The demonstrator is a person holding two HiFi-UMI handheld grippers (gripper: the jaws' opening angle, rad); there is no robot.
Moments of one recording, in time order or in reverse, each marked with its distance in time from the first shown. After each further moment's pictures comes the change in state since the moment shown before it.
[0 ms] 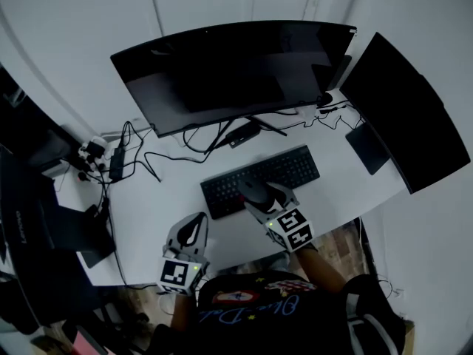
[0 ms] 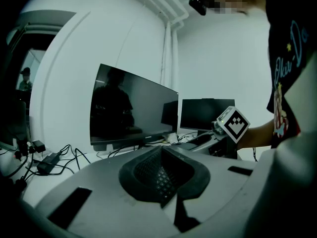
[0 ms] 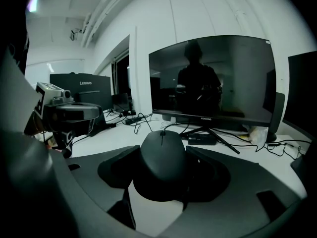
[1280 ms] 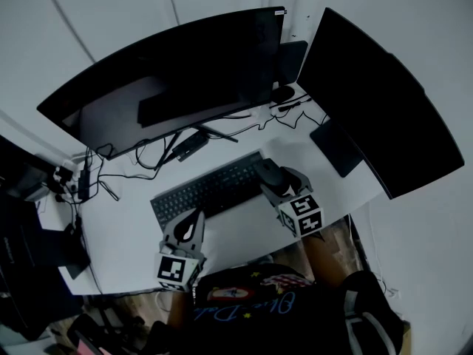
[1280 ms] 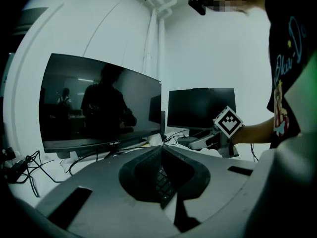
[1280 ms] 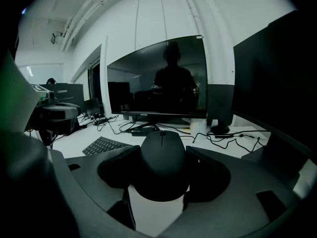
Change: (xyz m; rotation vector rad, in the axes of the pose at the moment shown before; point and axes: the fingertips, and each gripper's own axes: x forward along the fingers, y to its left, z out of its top) left arm 0.143 -0.123 0.018 0.069 0.052 -0.054; right arm -0.096 -0.224 -0.052 0.118 -0.016 -0.192
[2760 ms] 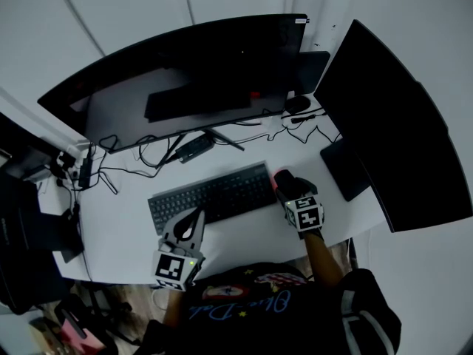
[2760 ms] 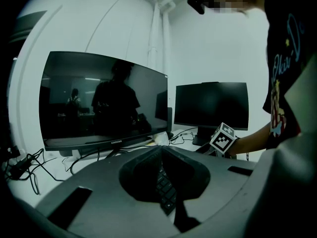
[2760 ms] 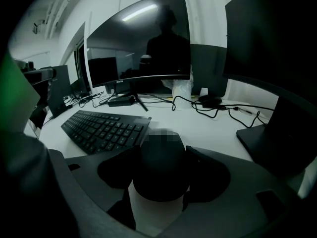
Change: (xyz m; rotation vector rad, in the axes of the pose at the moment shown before) left arm 0.037 0.004 0.002 -0.026 0.035 0.095; right arm 0.058 -0.087 -0.091 0.008 0.250 -0.053
